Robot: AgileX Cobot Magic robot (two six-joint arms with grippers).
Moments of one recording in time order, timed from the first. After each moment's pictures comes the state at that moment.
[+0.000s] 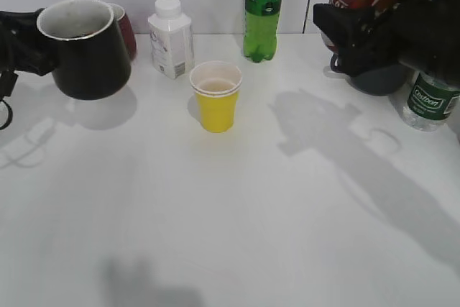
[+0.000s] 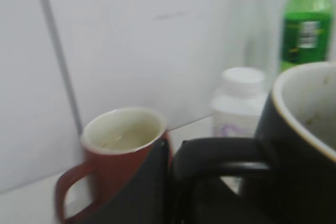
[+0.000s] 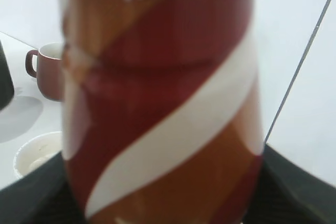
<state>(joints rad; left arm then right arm) 0.06 1.74 -0.71 0.79 -1.05 -0.34 0.40 1.39 -0.58 -0.30 -0.68 0.08</state>
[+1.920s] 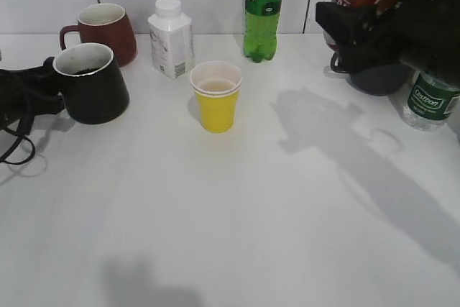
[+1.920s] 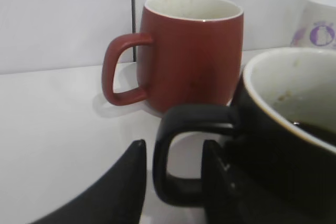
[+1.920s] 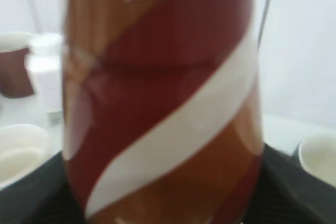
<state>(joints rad) 0.06 2.01 -0.68 0.48 -1.12 -0.19 0.40 1.39 -0.58 -0.26 -0.68 0.08</state>
